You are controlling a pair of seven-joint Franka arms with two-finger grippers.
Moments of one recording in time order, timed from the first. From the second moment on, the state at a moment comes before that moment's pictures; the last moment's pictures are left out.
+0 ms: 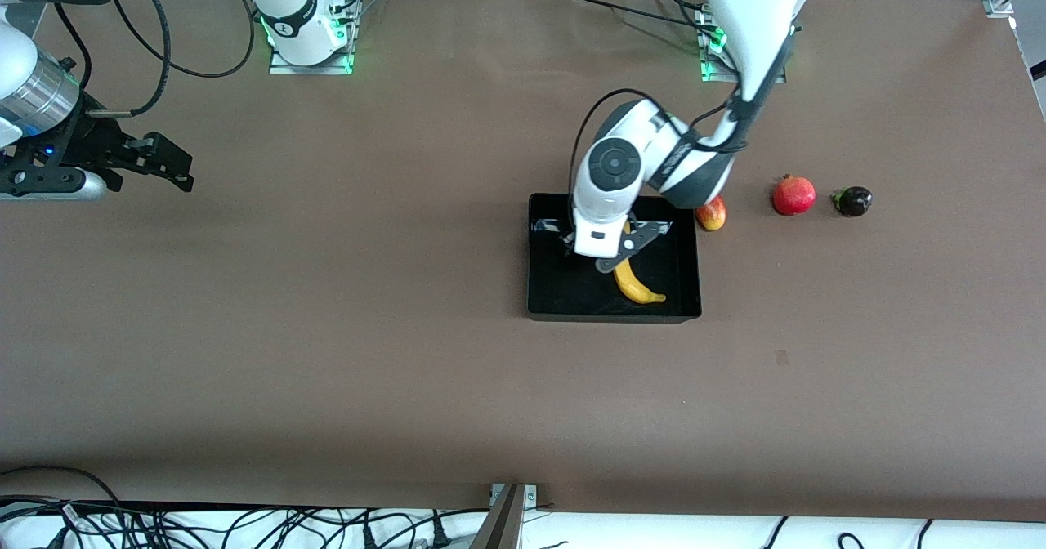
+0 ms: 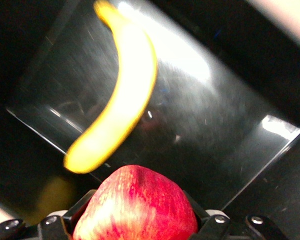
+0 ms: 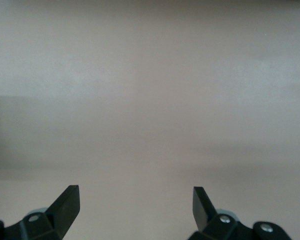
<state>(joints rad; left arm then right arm) -0.43 0.52 -0.18 -1.72 0.03 2.13 -1.28 0.24 0.02 -0.15 -1.65 -0.01 1.72 0.09</state>
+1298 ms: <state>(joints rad) 0.15 0.74 -0.14 -1.68 0.31 2.40 -0.41 0.24 0.02 -0.14 -1.65 -0.01 1.72 0.09</state>
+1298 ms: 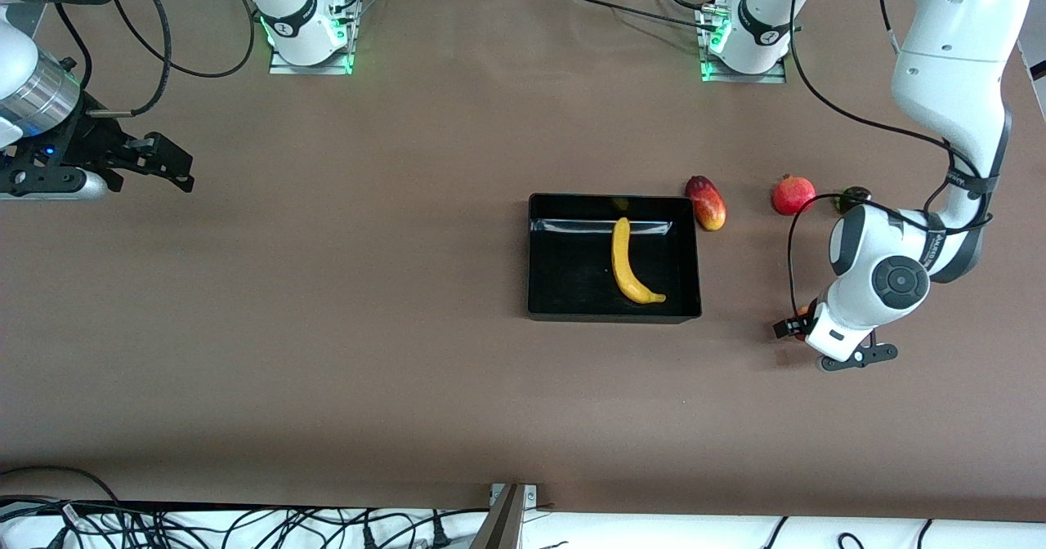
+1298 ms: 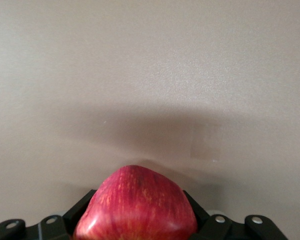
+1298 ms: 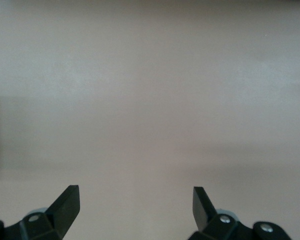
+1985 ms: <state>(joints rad) 0.14 0.76 -0.14 -1.67 0.33 2.46 -0.41 0.24 0.02 -0.14 -1.65 -0.01 1.72 0.09</state>
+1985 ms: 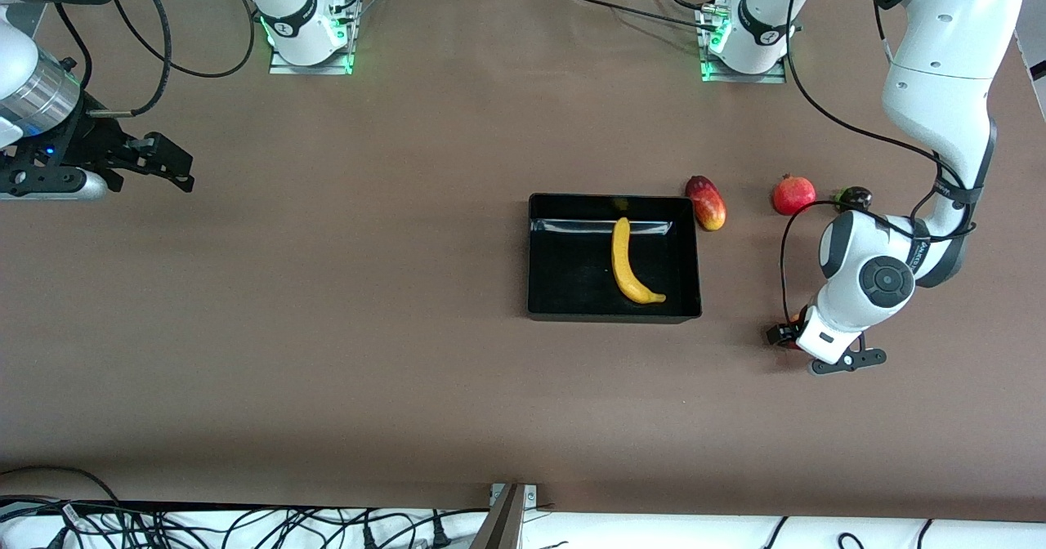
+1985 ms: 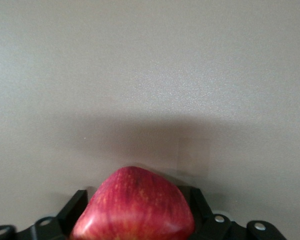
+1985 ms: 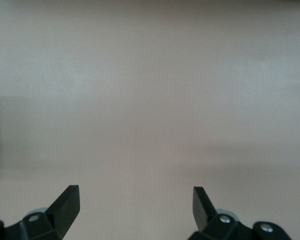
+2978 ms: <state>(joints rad) -0.36 0.58 -0.09 -1.67 0.10 2.12 -1.11 0.24 0.02 -0.14 -1.65 -0.01 1.72 0.09</state>
